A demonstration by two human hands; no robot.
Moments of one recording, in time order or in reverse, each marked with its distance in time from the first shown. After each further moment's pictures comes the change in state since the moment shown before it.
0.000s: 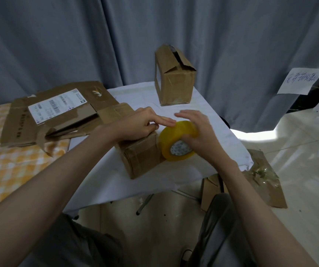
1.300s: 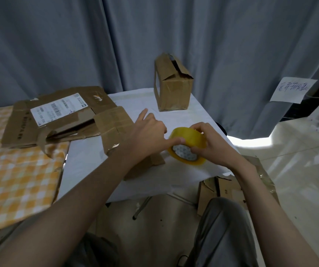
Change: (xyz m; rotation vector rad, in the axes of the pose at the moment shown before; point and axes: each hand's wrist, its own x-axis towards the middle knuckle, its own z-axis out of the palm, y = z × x) left_hand 0.012 0.046 0.030 0.466 0.123 -0.353; right_hand -0.010 0.010 -0.046 -0.088 -0.264 0.150
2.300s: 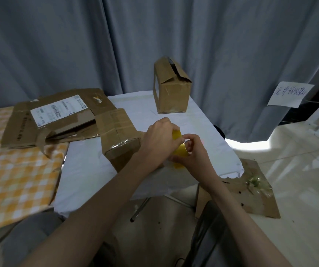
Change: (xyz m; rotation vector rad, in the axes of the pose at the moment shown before) left_hand -0.009 0.042 -0.008 -0.401 0.108 -0.156; right_hand -0.015 -0.023 0.058 0.404 0.257 0.174
